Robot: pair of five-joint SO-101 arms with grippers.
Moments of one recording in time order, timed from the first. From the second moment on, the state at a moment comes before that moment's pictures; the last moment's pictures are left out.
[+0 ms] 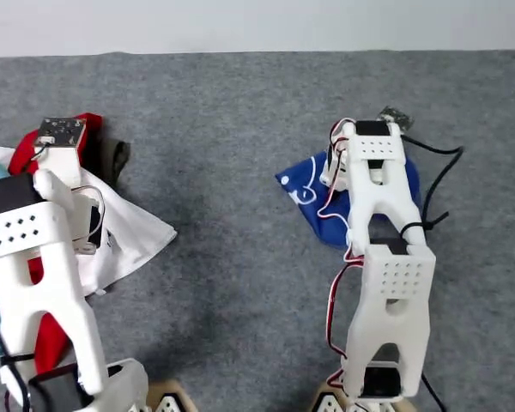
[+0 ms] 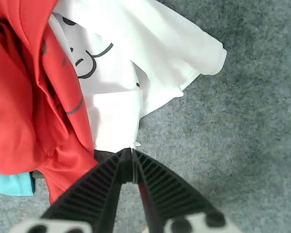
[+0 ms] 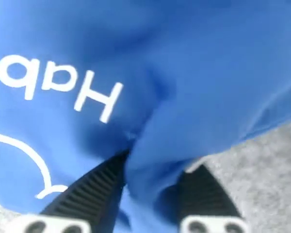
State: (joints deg) left arm -21.1 -17.5 14.6 99.2 -8.5; right arm -2.8 45.9 -30.2 80.2 -36.9
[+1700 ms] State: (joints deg) left arm -15.7 -33.3 15.5 99.3 -8.5; right arm 55.7 32.9 -33.0 87.6 22.9
